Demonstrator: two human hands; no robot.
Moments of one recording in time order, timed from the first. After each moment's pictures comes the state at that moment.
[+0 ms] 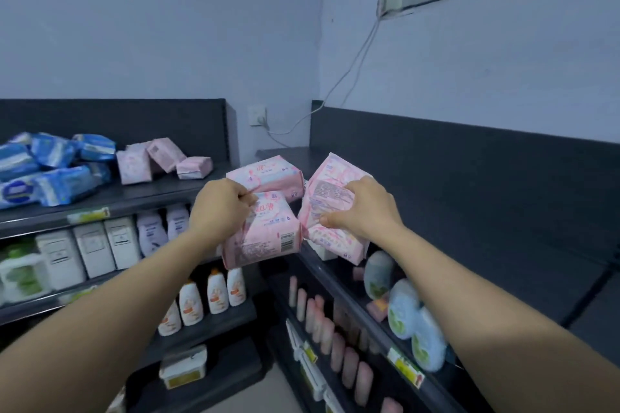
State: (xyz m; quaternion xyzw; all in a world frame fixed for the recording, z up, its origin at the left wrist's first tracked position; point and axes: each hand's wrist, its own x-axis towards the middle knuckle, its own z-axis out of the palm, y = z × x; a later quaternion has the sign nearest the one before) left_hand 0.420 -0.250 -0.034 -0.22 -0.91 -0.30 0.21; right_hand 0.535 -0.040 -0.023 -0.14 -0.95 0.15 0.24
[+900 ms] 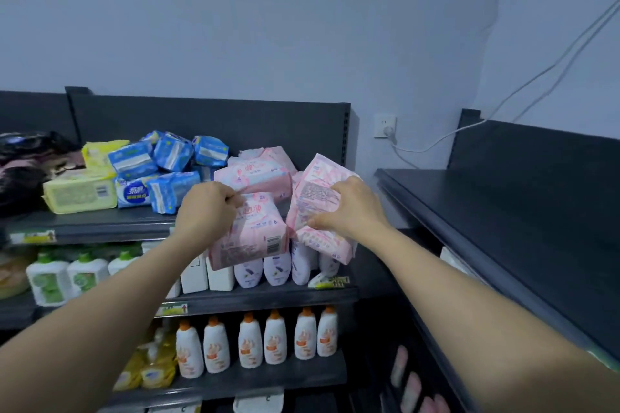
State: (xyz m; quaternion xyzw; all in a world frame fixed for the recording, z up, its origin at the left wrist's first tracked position) left_hand 0.149 -0.380 -0.049 -0.01 -0.93 -0.24 0.27; right_hand 0.162 -0.144 -0.036 0.06 -0.96 0.17 0.21
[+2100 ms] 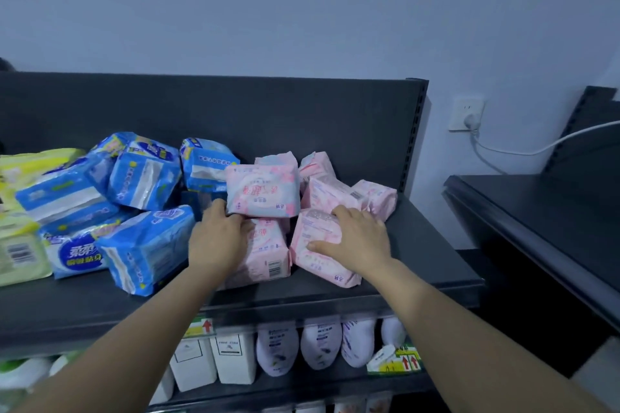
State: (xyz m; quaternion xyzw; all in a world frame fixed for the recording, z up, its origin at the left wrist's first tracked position) left_hand -0.171 -0.458 -0.139 0.00 -0.97 -0.13 0.22; right_hand -0.150 -0.225 -0.119 0.03 -0.99 0.09 0.11
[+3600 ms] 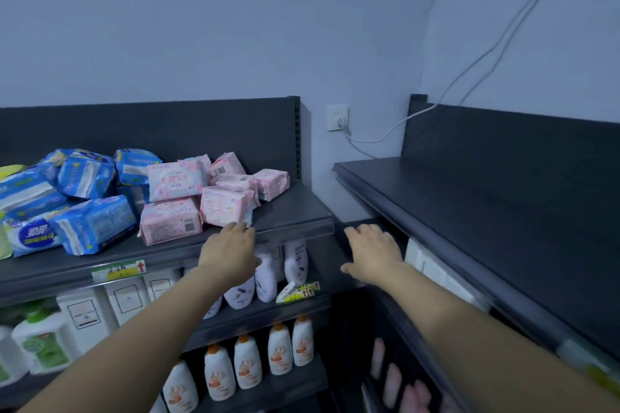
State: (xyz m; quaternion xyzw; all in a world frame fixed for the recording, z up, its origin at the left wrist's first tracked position) left_hand 0.060 -0.292 -0.110 -0.20 -0.97 0.03 0.11; right_hand 0.133 -0.052 -0.110 -0.06 -0.99 -0.01 0.08
